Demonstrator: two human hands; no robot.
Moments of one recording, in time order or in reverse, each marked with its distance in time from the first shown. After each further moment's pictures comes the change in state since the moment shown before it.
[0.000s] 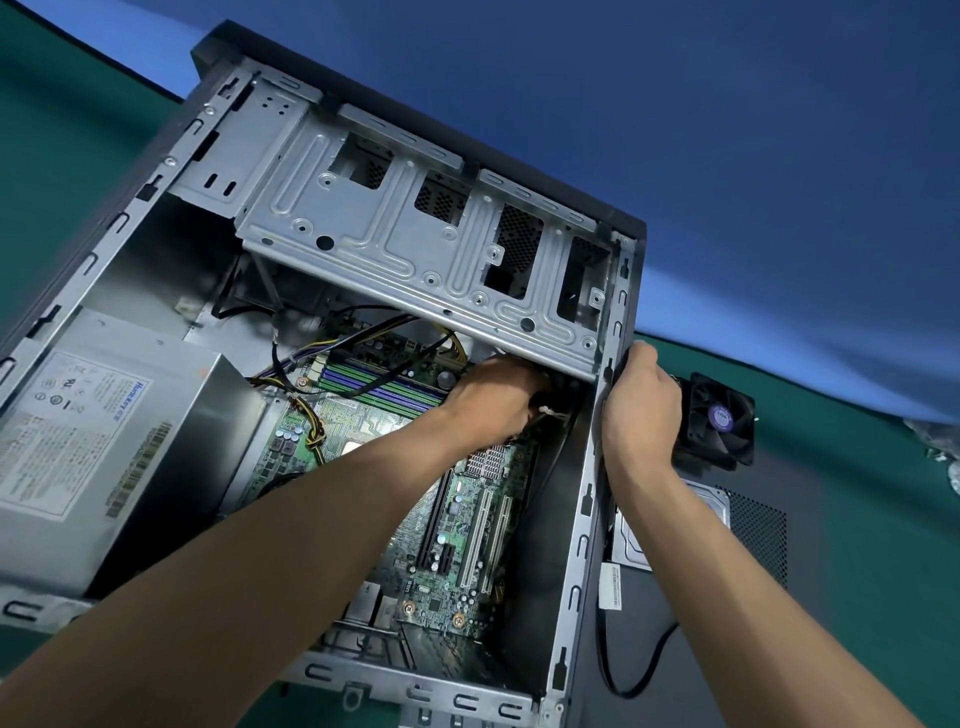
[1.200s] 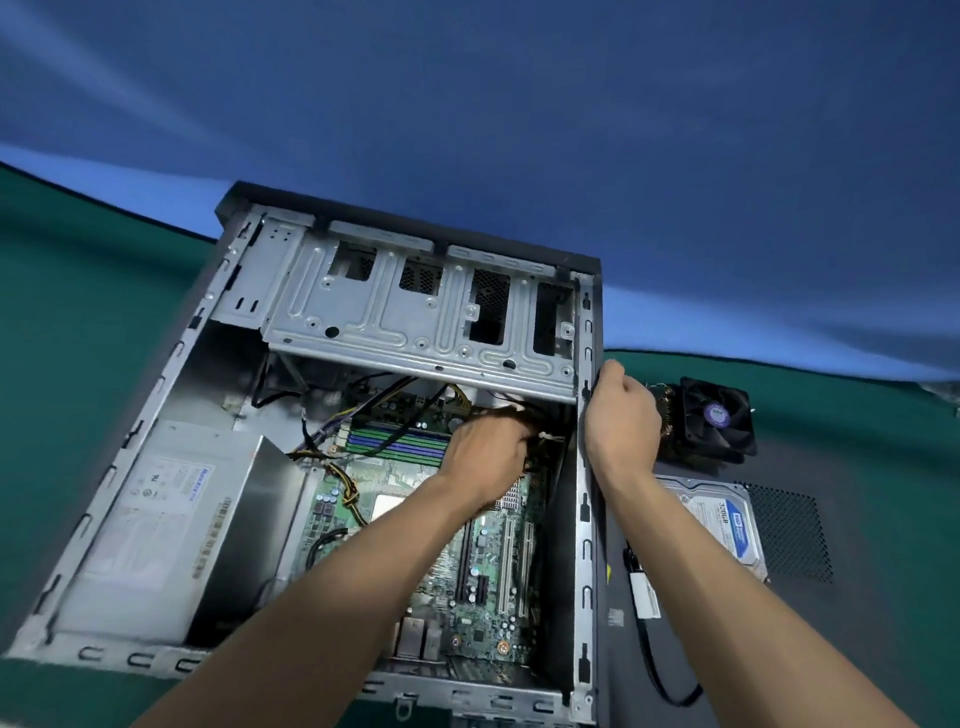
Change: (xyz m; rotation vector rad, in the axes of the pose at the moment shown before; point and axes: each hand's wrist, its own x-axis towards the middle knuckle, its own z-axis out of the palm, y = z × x) left_hand -0.033 0.015 -0.007 0.033 -0.048 -0.194; right_hand -0.001 0.003 -0.001 -0.034 0.018 -0.021
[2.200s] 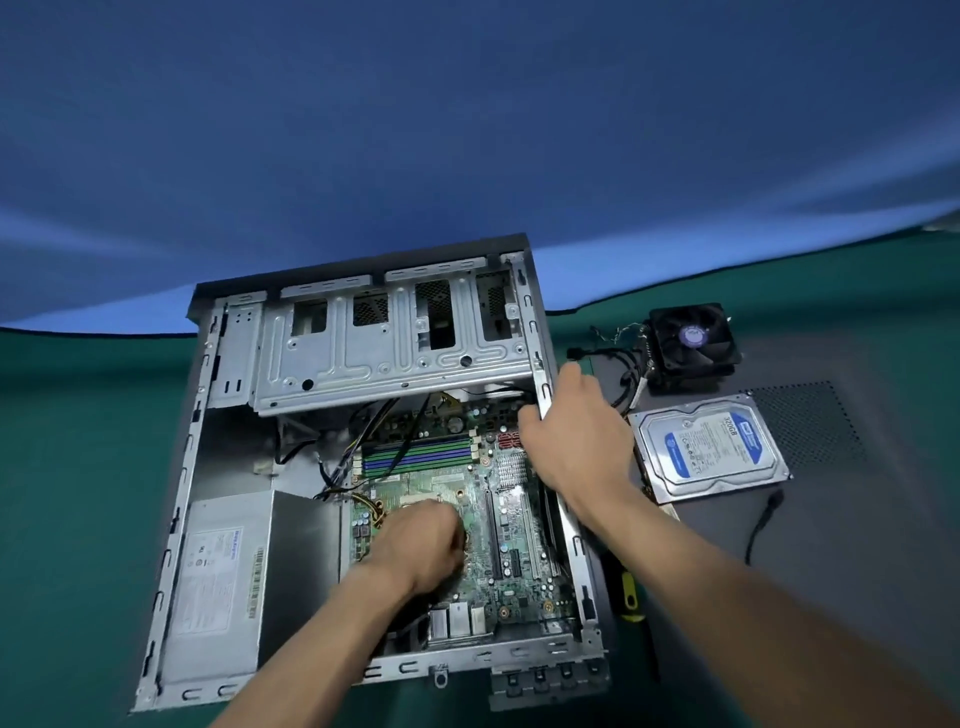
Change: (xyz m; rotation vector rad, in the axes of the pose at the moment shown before) left_hand -0.084 -0.035 -0.036 0.501 -0.453 -0.070; right_hand -0.039 0.021 -0.016 -0.471 -0.160 -0.238
